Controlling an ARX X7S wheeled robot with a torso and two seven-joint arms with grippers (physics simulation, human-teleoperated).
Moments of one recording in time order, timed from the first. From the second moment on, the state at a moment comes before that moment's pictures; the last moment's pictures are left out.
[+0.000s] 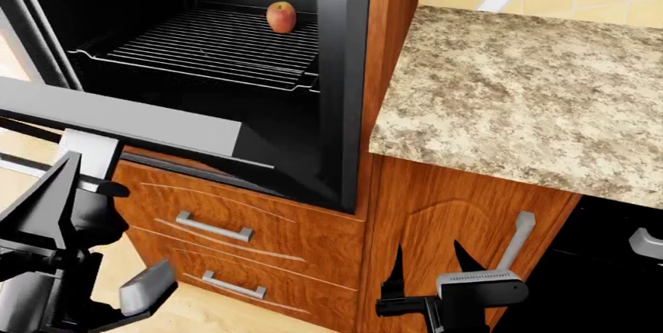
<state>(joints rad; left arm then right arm) -0.97 -1.18 1.72 0.44 0.33 -0.91 -1.29 0.07 0.33 -0.45 0.03 0.24 -0.06 0.40</state>
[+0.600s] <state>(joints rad) -0.88 -1.17 1.69 0.41 0.33 -0.91 -1.39 0.07 0.33 -0.46 0.03 0.25 -0.07 0.41</state>
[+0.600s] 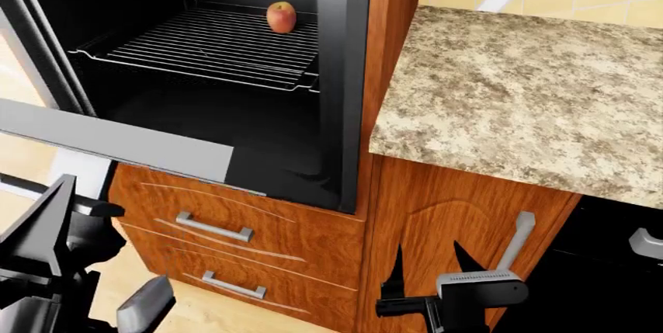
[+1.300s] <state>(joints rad) -0.72 -1.15 1.60 0.32 0.34 -0.86 -1.52 0.07 0.34 -0.47 0.03 0.25 -0.07 0.42</state>
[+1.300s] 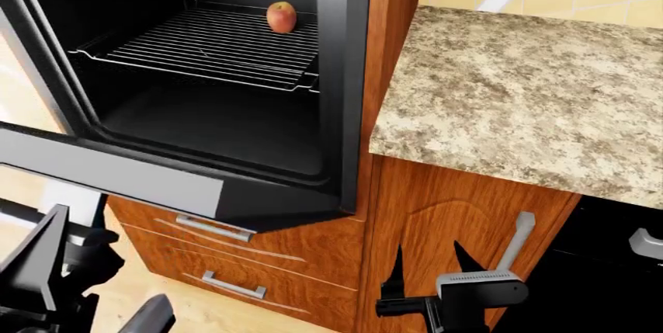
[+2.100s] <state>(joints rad) -0.50 -1.10 1.40 0.23 0.45 -0.81 -1.55 0.07 0.34 -0.47 0.03 0.25 -0.07 0.43</state>
